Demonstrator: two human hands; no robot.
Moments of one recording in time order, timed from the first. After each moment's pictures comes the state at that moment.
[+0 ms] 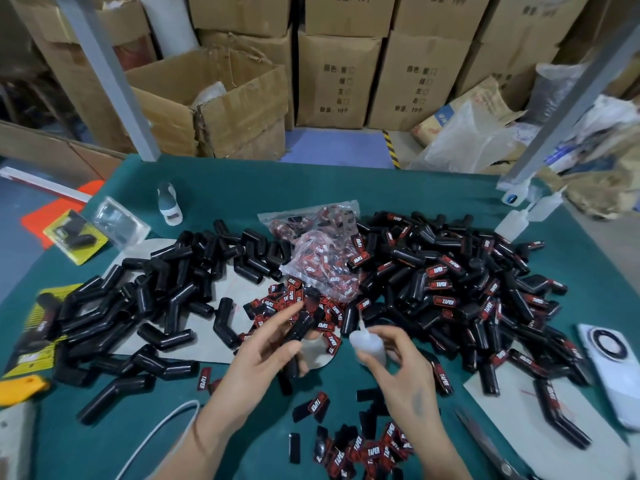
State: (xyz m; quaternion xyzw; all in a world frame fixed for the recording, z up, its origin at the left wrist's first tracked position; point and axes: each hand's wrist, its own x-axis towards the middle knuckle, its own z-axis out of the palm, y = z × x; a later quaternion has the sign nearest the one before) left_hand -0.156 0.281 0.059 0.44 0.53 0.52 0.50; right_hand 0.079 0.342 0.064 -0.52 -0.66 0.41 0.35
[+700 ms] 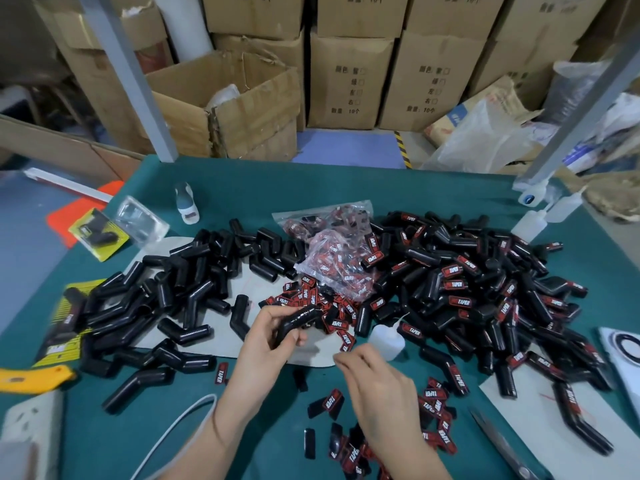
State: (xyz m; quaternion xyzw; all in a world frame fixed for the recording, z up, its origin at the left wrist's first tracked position) left_hand -0.164 0.287 0.042 0.38 0.60 0.55 0.44; right_hand 0.038 0.313 0.050 -0.44 -0.85 0.07 0.27
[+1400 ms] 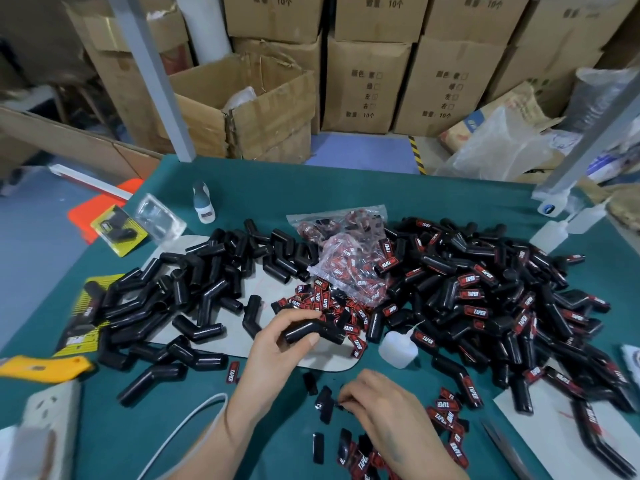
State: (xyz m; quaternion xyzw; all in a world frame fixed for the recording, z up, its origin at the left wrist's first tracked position) left_hand -0.165 0.287 0.052 0.41 0.57 0.58 0.41; right_hand 0.055 0.317 0.059 -0.38 -0.90 0.22 0.04
